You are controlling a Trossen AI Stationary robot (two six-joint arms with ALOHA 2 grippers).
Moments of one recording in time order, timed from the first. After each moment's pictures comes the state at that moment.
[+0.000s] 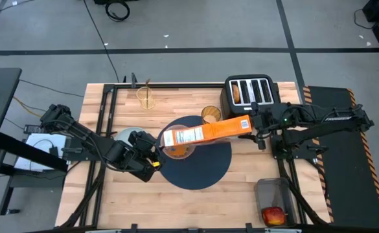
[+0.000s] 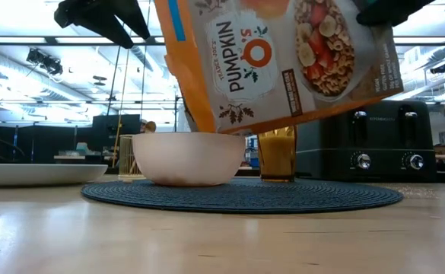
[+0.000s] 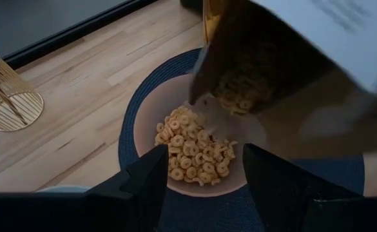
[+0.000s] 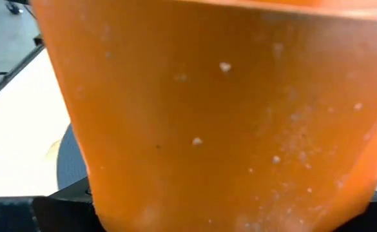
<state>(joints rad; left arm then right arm) -0.51 1.42 1.18 -0.93 -0.85 -1.19 0.05 0.67 0.74 -0.51 0.05 -0.18</state>
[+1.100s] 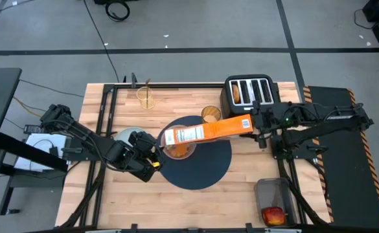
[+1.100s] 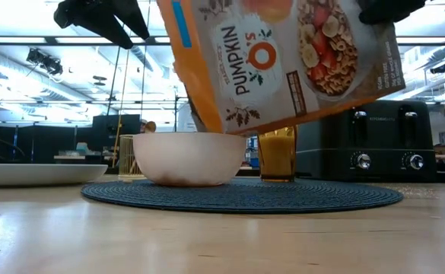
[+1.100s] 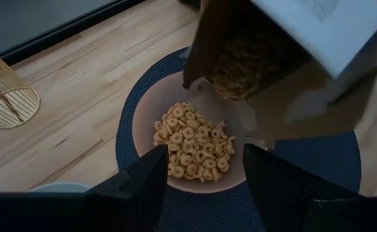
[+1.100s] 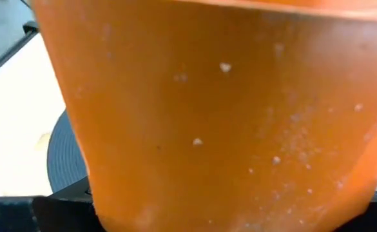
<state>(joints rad) -0.51 1.42 1.18 -0.93 -0.83 -1.19 0.07 0.68 0.79 -0.57 0.10 -0.21</state>
